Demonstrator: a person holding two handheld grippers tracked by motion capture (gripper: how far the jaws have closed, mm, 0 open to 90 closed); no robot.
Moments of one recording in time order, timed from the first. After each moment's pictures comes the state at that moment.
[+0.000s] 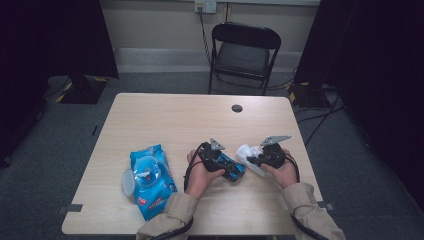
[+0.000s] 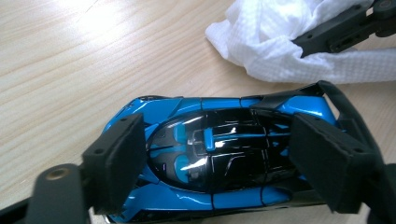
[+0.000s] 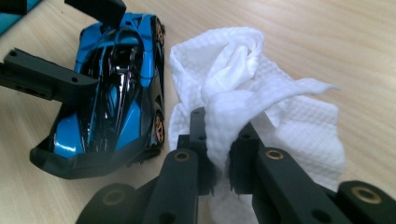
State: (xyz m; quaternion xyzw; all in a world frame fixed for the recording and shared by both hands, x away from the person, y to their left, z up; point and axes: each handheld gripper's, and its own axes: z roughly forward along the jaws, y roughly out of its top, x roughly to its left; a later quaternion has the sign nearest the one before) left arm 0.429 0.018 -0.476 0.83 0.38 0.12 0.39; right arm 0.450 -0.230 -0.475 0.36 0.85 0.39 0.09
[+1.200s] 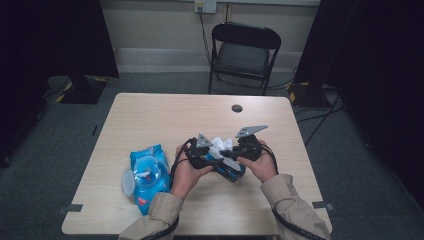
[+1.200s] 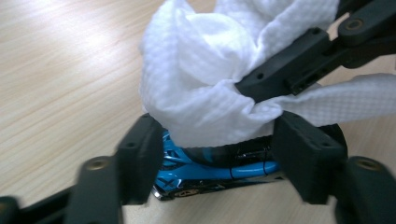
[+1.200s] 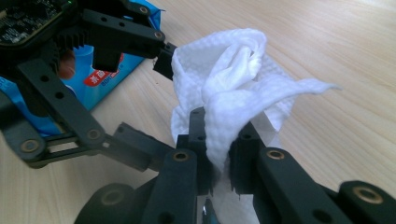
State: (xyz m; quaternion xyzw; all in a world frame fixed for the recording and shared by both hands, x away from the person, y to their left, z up) left arm 0.421 0.056 -0.451 0.83 0.34 0.12 0.42; right arm 0.451 -0.148 -0.435 0.28 0.85 0.44 0.04
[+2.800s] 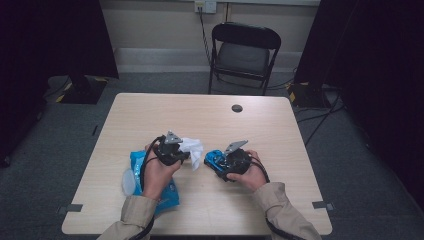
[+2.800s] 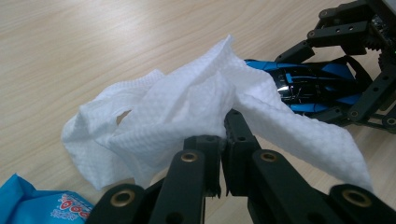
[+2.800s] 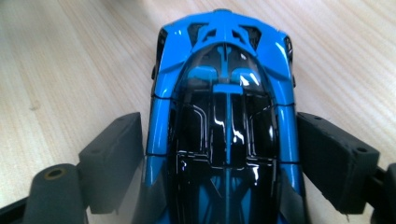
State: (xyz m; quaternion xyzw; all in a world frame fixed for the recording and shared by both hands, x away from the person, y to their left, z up) left arm 0.409 0.135 -0.428 0.82 0.40 0.14 0.39; right arm 0.442 -0.125 -0.493 0.28 0.90 0.32 0.10
